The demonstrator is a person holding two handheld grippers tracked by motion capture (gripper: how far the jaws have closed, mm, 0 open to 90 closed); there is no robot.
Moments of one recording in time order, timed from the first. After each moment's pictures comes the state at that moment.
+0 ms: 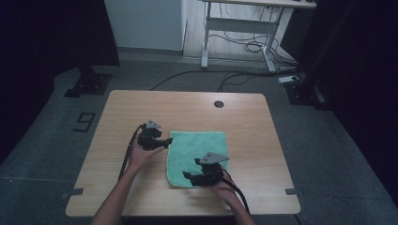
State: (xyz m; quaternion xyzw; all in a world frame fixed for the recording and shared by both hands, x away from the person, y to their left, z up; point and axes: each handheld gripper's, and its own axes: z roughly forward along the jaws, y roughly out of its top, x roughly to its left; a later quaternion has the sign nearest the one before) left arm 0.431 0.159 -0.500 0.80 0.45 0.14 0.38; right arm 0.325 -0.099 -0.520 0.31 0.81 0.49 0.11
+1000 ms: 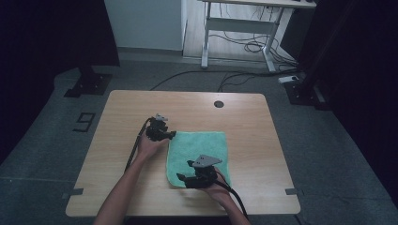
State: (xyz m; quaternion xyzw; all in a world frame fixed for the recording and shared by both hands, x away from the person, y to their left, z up) left arm 0.485 0.144 -0.530 0.81 0.46 0.13 0.35; right arm 0.319 -0.080 -0.523 0.28 0.82 0.49 0.11
